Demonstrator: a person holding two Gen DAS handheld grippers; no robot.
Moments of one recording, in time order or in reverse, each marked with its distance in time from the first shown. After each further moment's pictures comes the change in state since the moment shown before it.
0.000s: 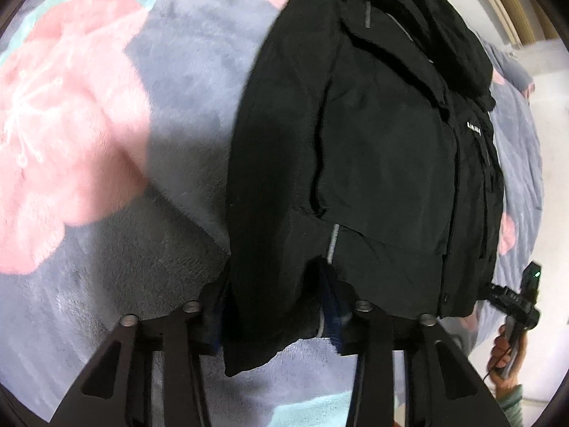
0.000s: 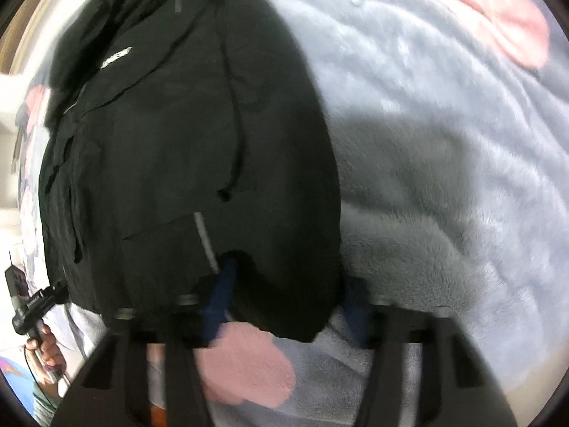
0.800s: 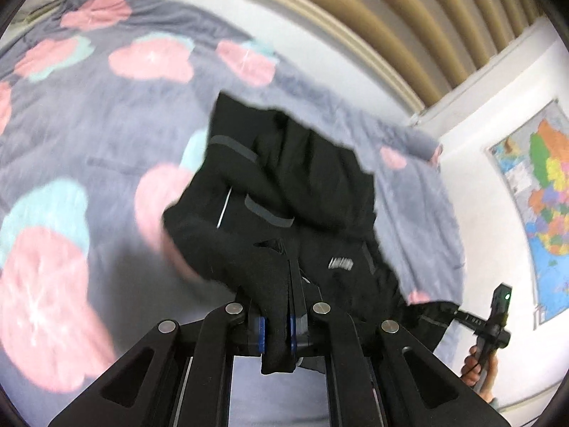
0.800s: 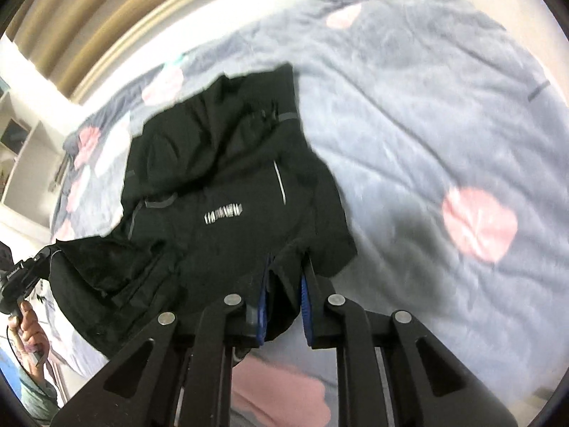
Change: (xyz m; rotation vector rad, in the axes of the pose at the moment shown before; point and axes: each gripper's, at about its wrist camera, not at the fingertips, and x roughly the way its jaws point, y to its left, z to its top) left arm -0.165 -0.098 0.100 0.122 -0.426 -0.257; right arm -0.161 0.075 0.095 -0.132 -0.373 0.057
